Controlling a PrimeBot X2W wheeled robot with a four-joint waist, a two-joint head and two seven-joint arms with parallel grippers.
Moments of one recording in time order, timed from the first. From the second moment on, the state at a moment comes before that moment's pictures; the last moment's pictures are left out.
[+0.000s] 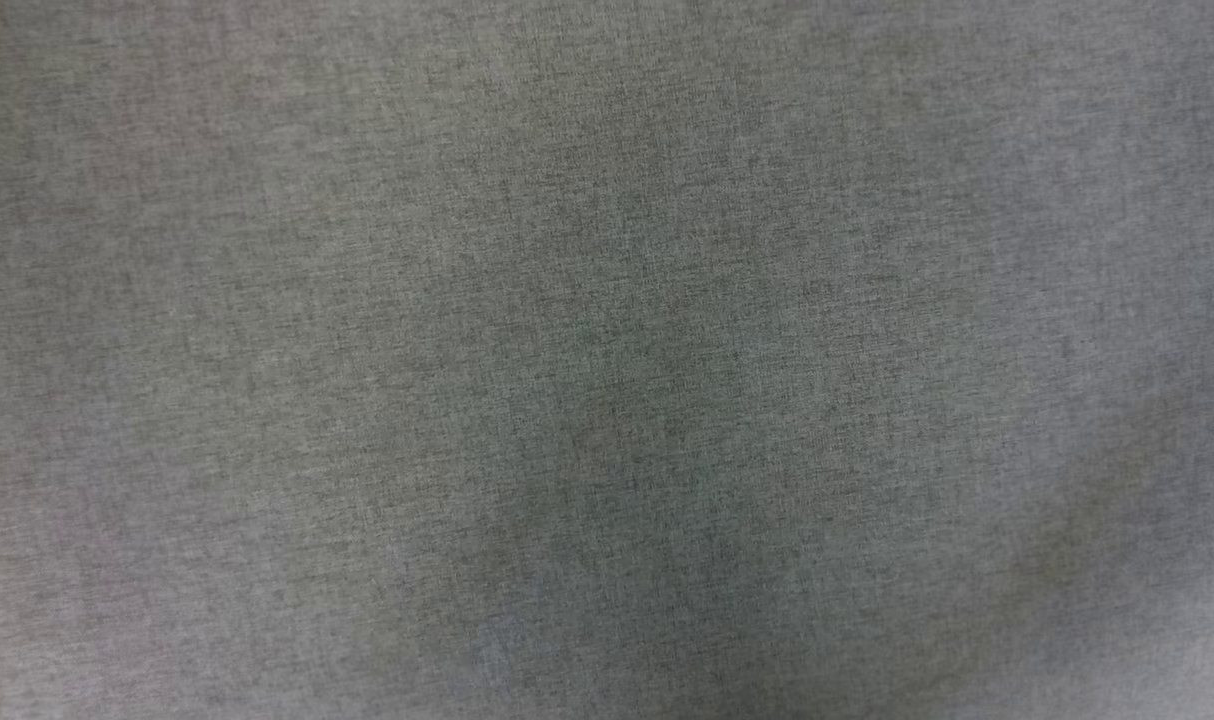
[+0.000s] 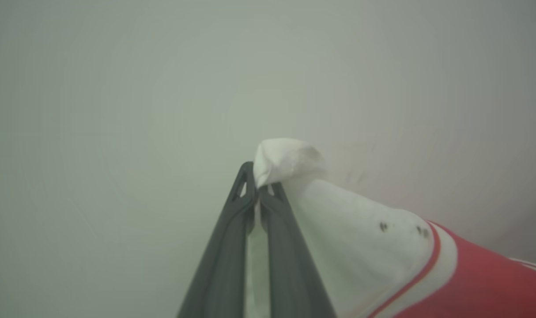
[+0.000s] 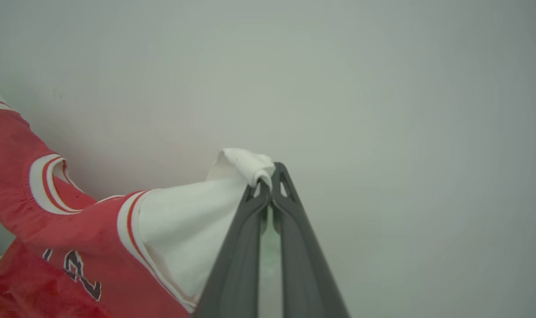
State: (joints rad) left arm -1.72 0.48 -0.29 0.62 -0.37 0.04 -0.09; right arm -1.67 -0.47 0.34 0.50 0.48 0.13 0.07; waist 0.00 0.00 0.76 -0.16
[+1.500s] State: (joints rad) left arm 0.11 0.43 -0.14 0.18 -0.73 0.19 -0.13; right arm 0.16 -0.33 0.05 0.10 0.58 0.13 0.33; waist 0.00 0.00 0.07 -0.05
